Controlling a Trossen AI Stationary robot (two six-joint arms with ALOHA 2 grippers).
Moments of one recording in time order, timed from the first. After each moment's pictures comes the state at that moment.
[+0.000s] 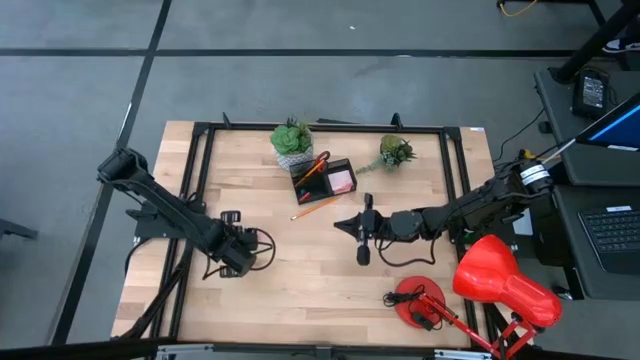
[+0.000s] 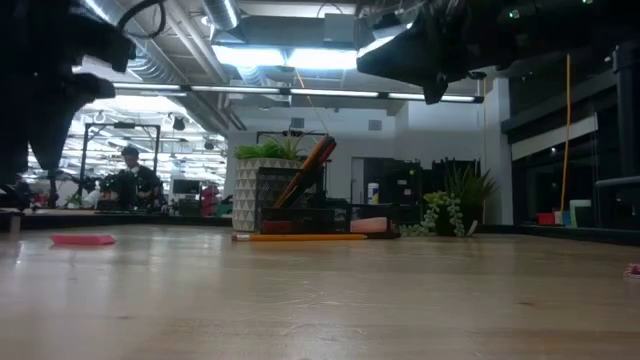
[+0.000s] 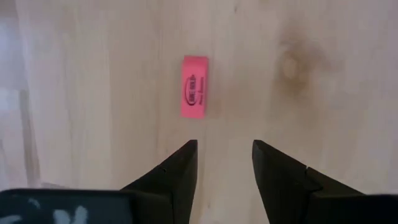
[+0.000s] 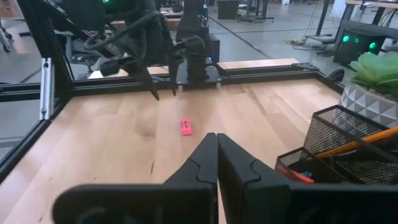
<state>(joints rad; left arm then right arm) -0.56 1.39 0.87 -1.04 -0.22 -0.67 0.30 1.51 0.61 0.73 0.42 0.11</state>
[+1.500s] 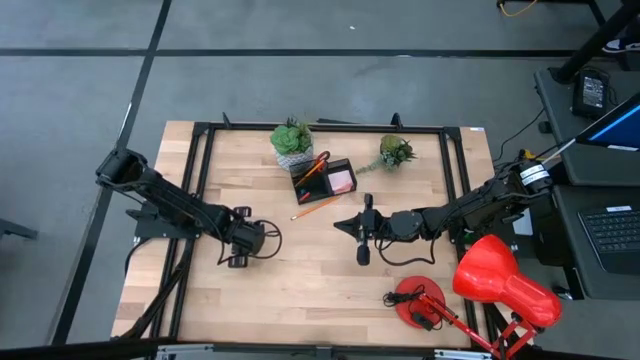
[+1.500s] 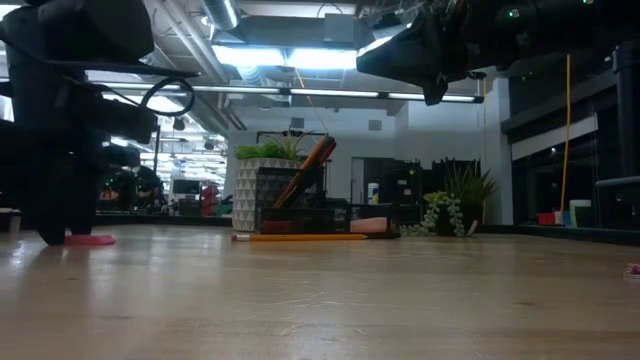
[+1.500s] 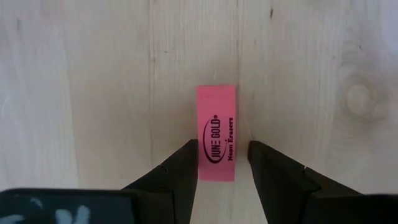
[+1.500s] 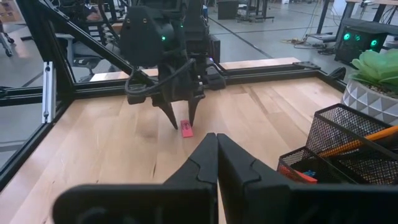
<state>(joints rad) -0.36 1.40 0.60 -0.60 -0.14 -0.40 0.30 1.51 0.61 0.74 0.42 0.13</state>
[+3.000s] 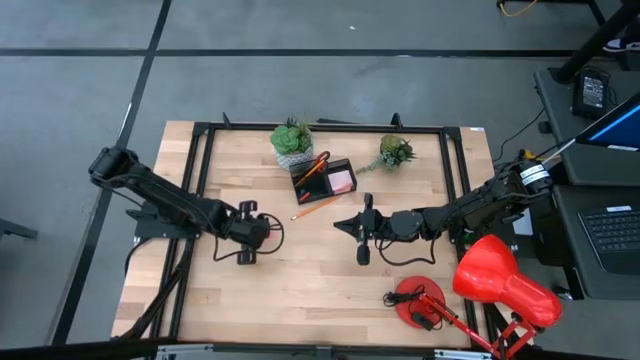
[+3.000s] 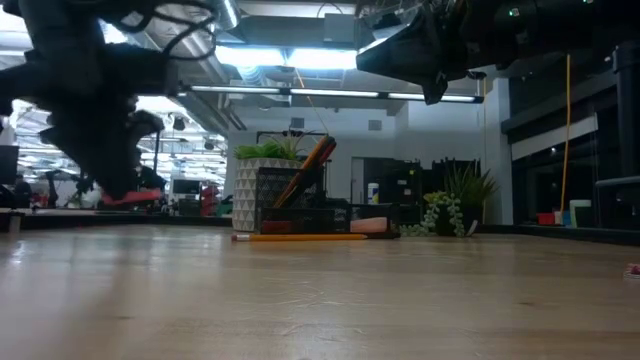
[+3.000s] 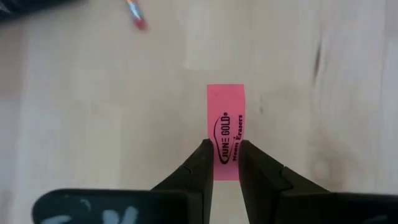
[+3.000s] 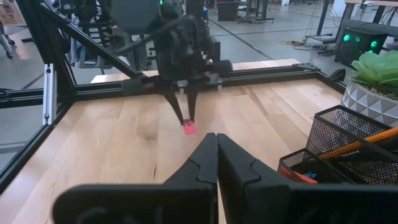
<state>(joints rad) -0.35 1.30 0.67 -0.58 -0.24 -0.38 0.30 1.51 0.61 0.74 0.42 0.13</state>
